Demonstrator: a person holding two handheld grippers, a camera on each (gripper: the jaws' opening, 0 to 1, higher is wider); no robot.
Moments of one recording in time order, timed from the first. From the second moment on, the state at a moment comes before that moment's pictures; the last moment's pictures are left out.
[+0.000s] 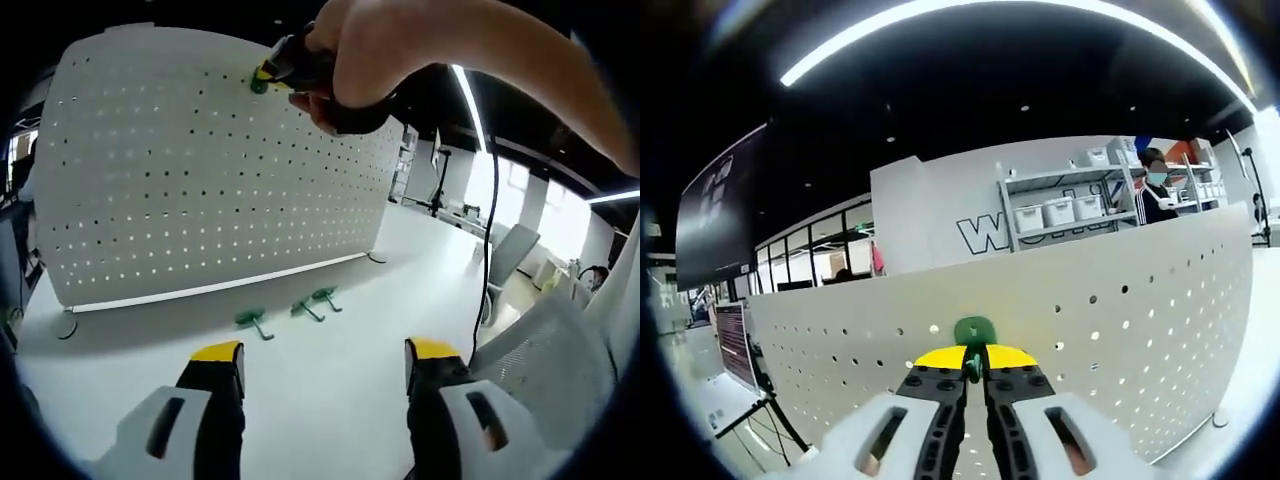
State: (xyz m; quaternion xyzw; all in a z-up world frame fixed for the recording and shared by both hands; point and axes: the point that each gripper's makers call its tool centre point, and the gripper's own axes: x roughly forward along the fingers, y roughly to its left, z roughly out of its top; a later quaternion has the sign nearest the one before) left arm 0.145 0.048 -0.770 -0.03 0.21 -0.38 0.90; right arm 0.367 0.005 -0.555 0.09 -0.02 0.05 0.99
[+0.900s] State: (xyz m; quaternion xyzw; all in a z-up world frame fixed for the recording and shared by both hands) left arm 0.143 0.048 -0.774 -0.02 0.22 -0.38 0.90; right arm 0.354 0.025 -0.559 0.01 -0.01 0.18 0.98
